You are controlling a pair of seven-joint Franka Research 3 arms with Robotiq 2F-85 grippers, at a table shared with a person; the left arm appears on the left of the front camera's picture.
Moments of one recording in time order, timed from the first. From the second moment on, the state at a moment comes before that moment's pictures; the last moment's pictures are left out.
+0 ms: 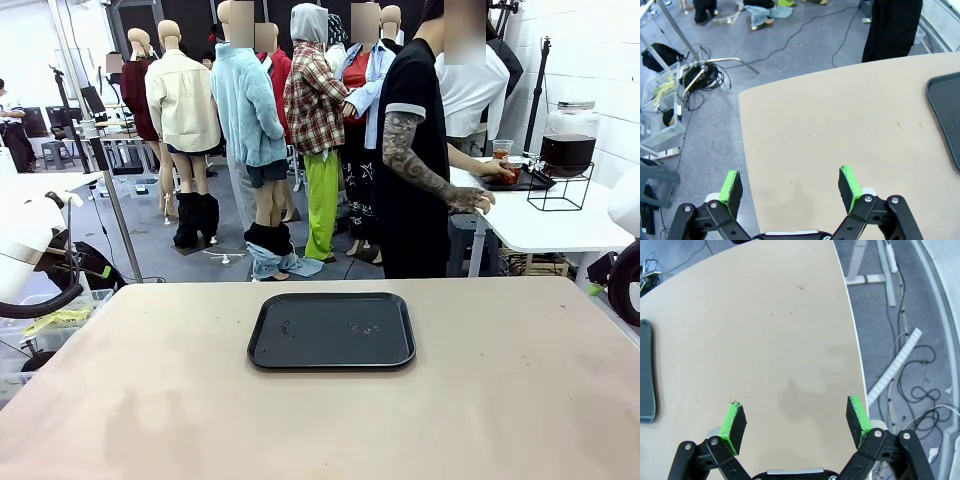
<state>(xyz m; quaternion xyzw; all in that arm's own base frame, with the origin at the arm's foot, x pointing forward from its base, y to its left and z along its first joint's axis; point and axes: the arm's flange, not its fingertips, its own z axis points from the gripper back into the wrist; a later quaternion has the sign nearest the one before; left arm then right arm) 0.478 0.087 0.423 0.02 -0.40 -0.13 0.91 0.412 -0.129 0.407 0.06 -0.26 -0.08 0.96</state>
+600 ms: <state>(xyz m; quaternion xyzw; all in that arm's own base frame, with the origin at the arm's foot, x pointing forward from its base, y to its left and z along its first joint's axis) 0.478 0.087 0.423 0.02 -0.40 -0.13 0.91 0.412 -0.129 0.407 0.06 -0.26 -0.08 0.96</state>
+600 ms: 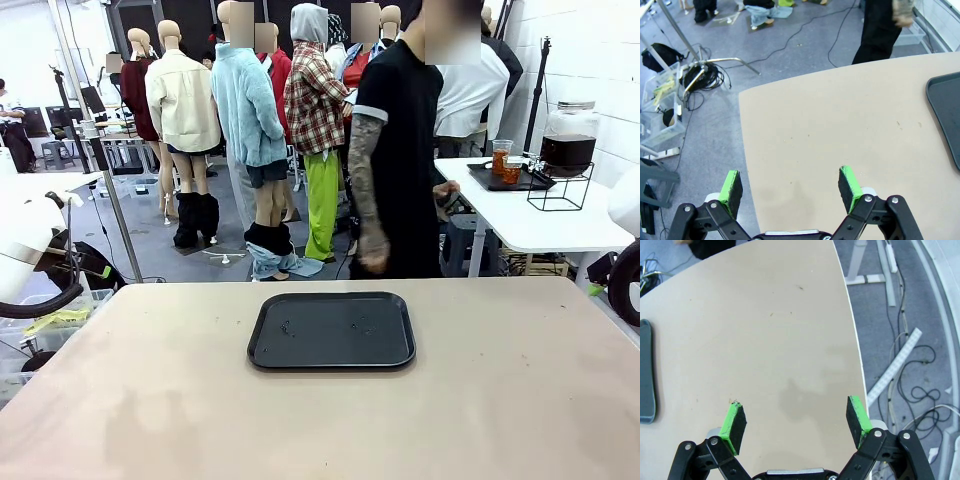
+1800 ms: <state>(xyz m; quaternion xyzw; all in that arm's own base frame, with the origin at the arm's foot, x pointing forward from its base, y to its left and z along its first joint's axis) 0.478 0.087 0.423 0.02 -0.40 -0.13 0.91 0.412 -0.129 0.407 0.06 -0.26 -0.08 0.96</state>
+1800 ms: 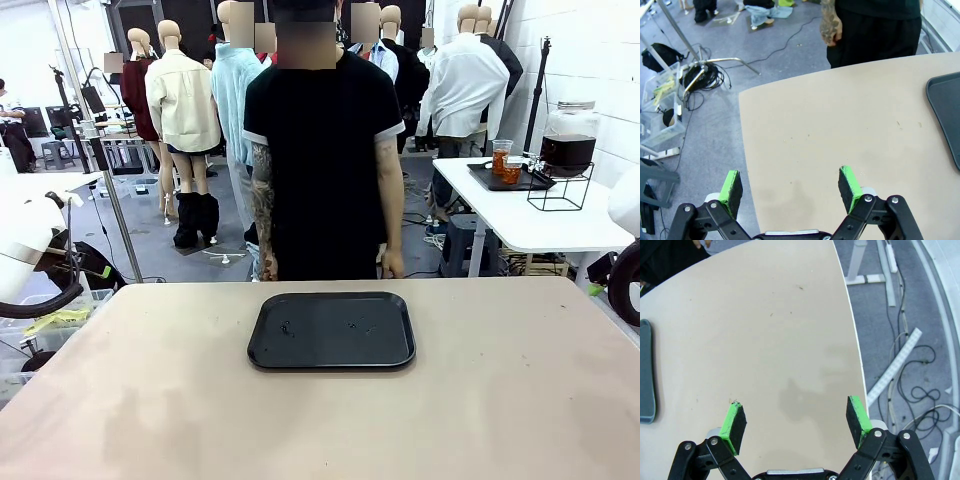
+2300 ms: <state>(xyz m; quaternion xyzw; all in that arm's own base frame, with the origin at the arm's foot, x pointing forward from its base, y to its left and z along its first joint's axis) 0.478 0.087 0.423 0.02 -0.40 -0.13 0.91 0.412 -0.129 0.407 0.06 -0.26 -0.08 0.96</state>
